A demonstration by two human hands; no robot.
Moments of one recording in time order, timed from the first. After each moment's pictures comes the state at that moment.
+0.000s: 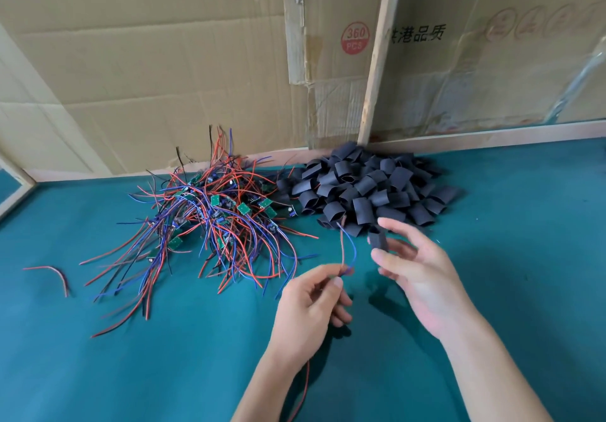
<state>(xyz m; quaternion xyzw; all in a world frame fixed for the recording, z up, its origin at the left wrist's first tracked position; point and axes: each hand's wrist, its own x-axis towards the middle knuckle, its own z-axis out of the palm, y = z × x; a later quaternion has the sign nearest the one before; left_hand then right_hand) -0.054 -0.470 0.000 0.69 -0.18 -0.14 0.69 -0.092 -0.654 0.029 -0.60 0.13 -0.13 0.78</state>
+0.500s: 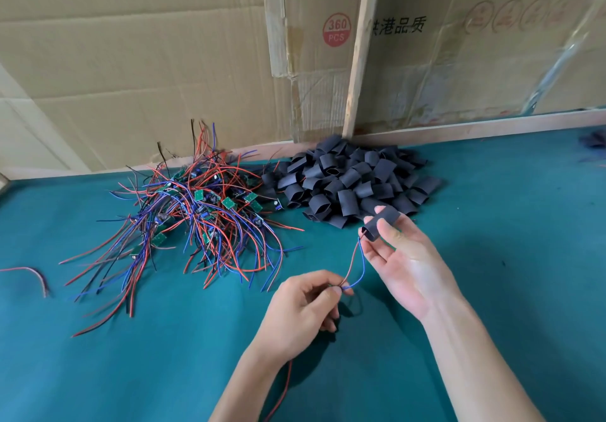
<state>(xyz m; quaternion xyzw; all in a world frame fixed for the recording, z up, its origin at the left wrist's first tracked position) -0.060 -0.465 0.005 0.73 -0.23 -0.21 0.61 -0.092 -0.657 0.035 -0.38 0.10 -0.12 0.91</state>
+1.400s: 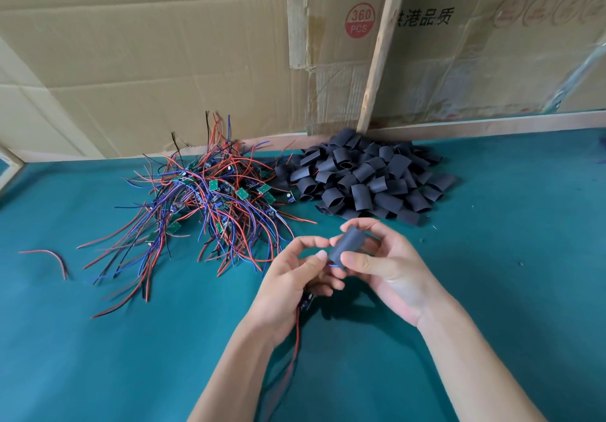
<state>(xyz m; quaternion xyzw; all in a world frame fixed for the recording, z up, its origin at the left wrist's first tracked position) -0.039 -0.451 0.014 0.56 -0.16 -0.26 0.77 -0.087 -0.624 0.031 -0.51 0.02 -0.02 0.86</state>
